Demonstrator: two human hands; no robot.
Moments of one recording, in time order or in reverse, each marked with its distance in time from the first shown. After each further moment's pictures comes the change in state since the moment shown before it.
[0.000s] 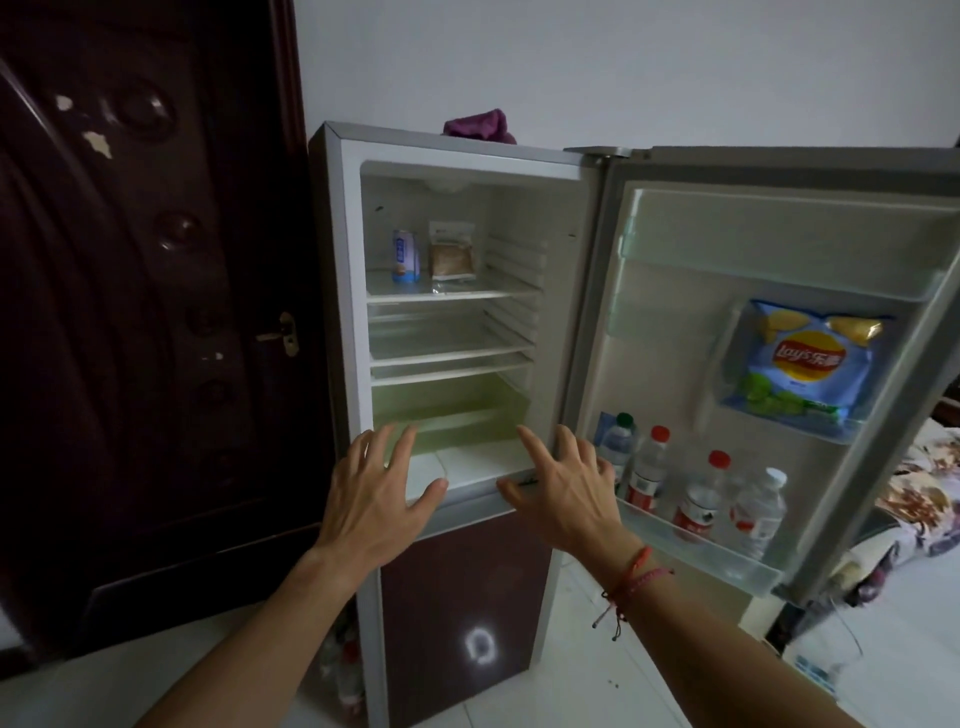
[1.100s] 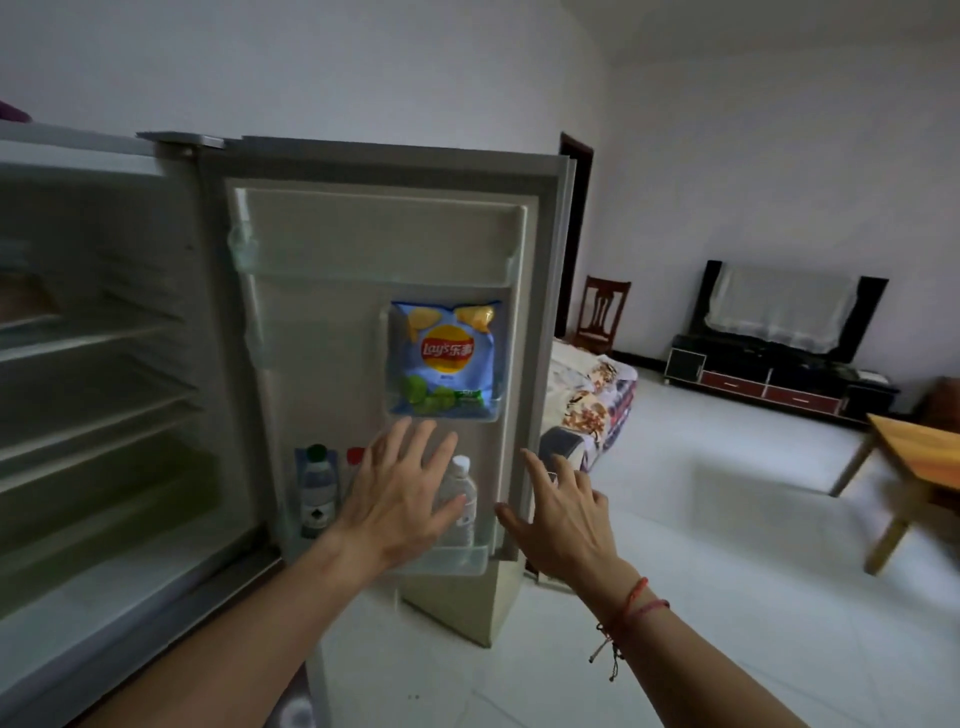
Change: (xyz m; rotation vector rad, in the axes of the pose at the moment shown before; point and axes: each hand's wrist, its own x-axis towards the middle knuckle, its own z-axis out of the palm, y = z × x) left_hand 0.093 0.360 0.081 -0.107 -0.079 0.783; right_hand -0.104 0.306 -0.069 -0.086 0.130 0.615
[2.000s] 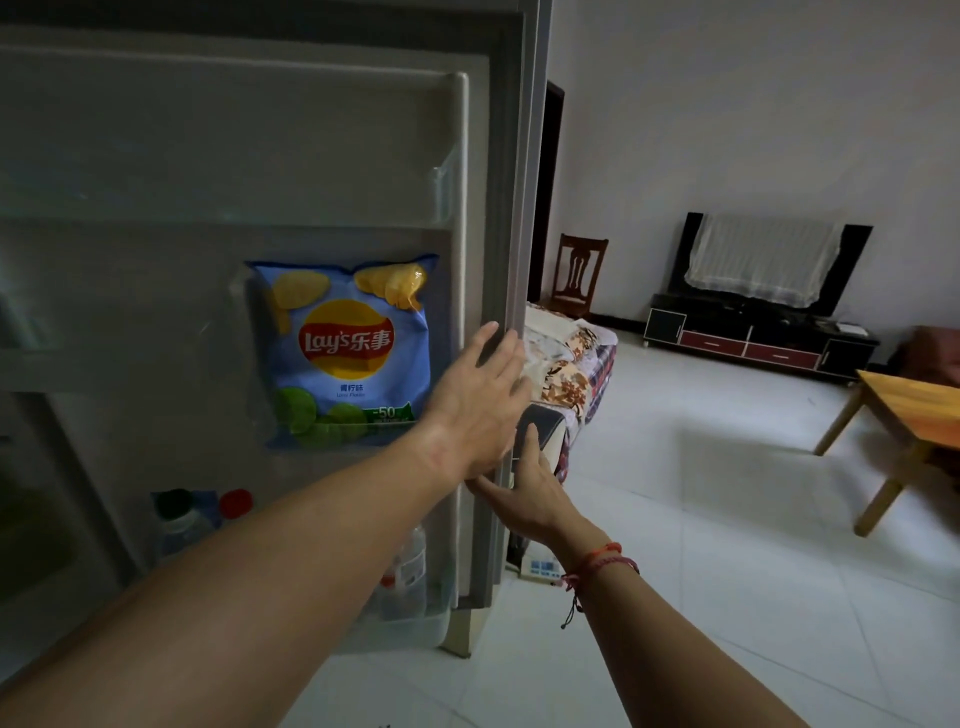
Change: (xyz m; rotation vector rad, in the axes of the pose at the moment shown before) left_hand 0.239 0.061 0.104 0.573 -0.024 0.415; right_hand 0.192 0.083 0.110 0.565 -0.202 0.178
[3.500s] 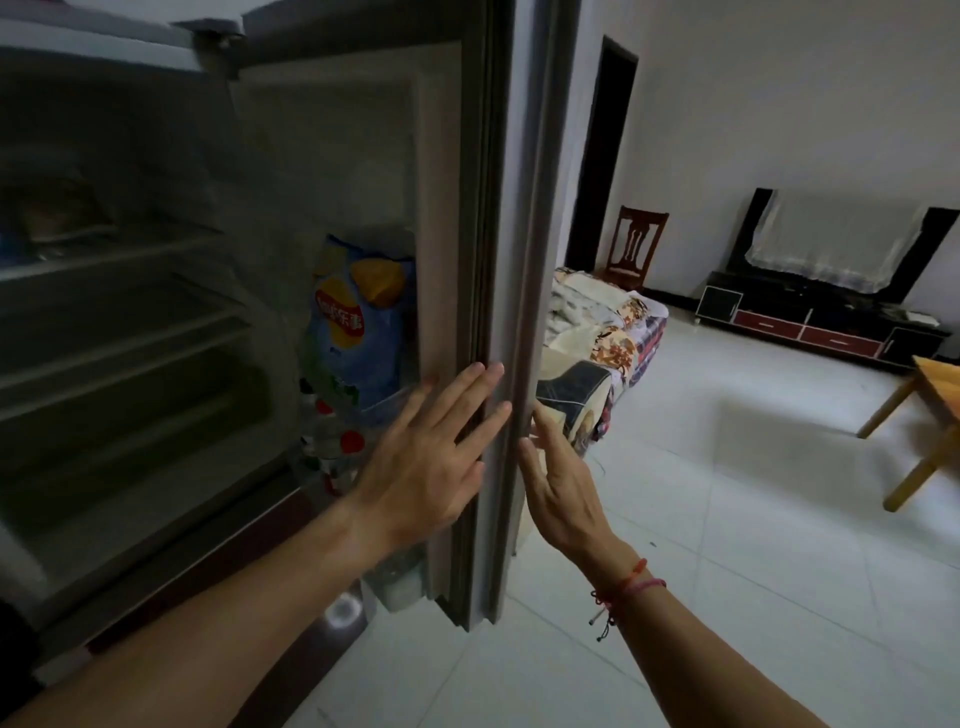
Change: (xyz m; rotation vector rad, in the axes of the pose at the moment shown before) left_hand -0.337 0.016 -0.090 -0.550 0.254 -0.210; right_hand -0.272 -0.074 0.059 0.164 0.148 -0.483
